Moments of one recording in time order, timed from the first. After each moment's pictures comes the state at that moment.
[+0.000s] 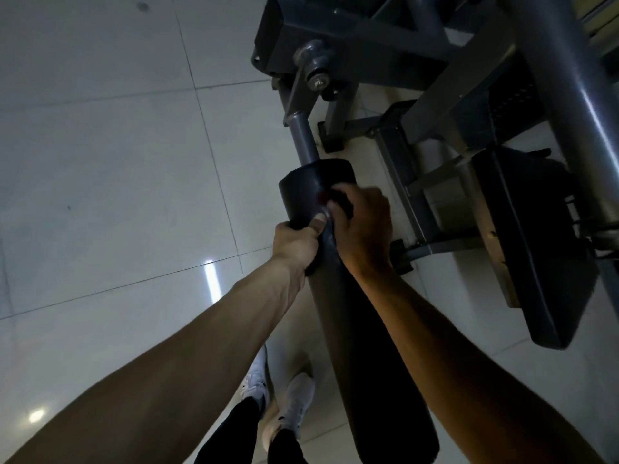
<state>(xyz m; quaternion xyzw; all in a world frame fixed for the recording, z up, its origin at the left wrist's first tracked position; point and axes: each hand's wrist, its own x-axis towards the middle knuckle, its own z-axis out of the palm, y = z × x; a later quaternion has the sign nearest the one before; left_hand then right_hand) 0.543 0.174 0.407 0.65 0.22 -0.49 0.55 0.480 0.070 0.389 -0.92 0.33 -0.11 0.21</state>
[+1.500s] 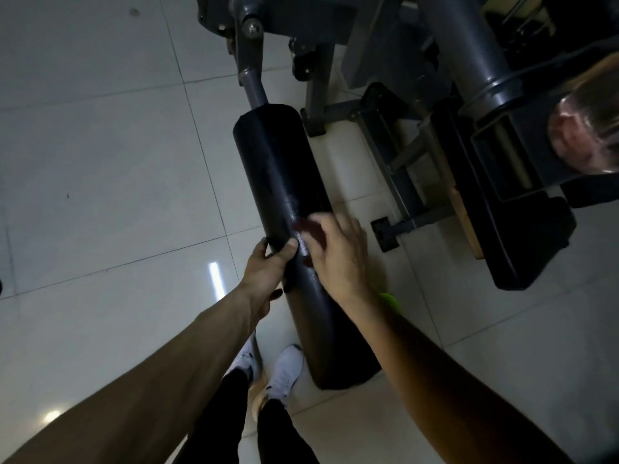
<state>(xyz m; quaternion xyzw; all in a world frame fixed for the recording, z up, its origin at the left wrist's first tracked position) 0.379 0.228 0.413 0.65 0.19 -0.48 0.55 0.302 0.102 0.394 -0.93 0.28 -0.09 0.23</state>
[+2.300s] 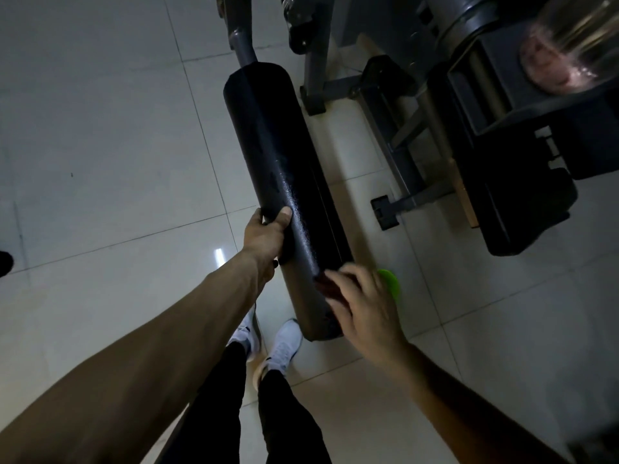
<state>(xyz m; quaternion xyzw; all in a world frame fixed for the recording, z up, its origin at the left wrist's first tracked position) 0.345 0.219 0.408 0.68 0.21 -0.43 0.55 0.130 0.131 0.410 -0.96 0.16 -0.01 0.23</state>
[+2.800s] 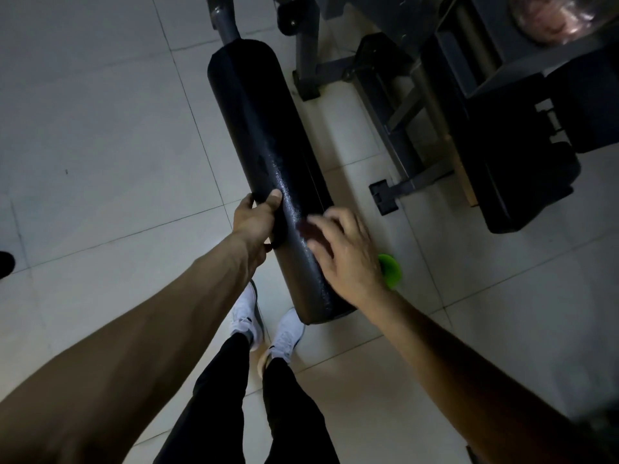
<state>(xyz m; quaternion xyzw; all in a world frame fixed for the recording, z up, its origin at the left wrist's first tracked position) 0.346 0.219 0.400 0.70 0.22 -0.42 0.54 0.187 0.118 0.402 -0.95 0.18 -0.06 0.24</state>
